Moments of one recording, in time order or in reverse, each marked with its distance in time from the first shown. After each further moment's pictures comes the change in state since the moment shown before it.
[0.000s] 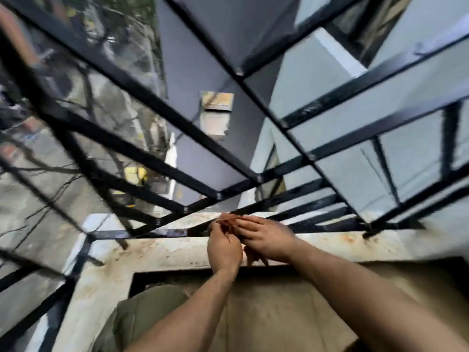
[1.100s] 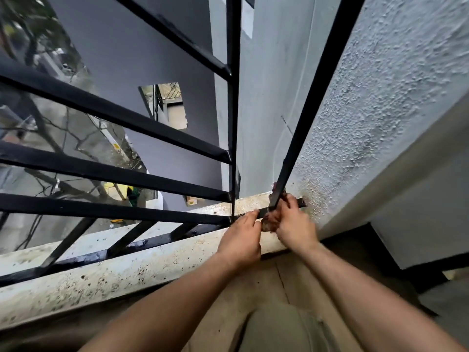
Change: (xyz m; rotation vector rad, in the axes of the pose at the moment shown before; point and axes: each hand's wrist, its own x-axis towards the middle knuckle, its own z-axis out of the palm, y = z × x) left_hand -0.167 0.130 0.446 0.870 -0.717 0.898; right_hand -0.486 0.156 0.055 0.451 -0.242 1.558
